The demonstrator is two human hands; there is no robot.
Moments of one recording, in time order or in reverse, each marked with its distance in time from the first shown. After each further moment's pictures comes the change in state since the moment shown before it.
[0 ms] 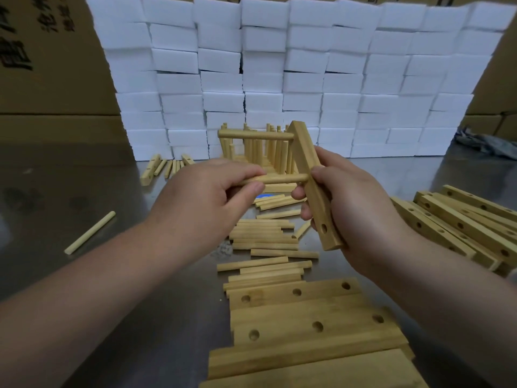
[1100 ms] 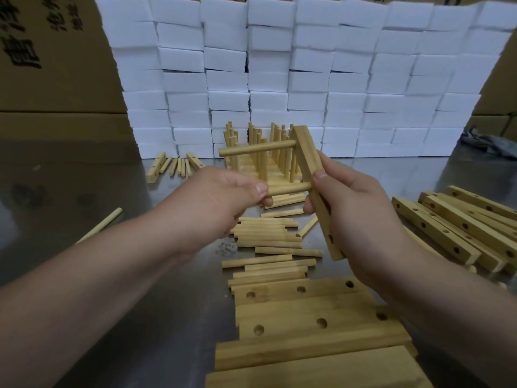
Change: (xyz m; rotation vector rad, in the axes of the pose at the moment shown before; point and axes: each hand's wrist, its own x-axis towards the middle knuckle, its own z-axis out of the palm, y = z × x) left_hand 0.003 0.003 -0.002 -0.557 -0.246 -0.510; right_hand -0.015 0.002 0.004 -0.154 0.070 -0.115
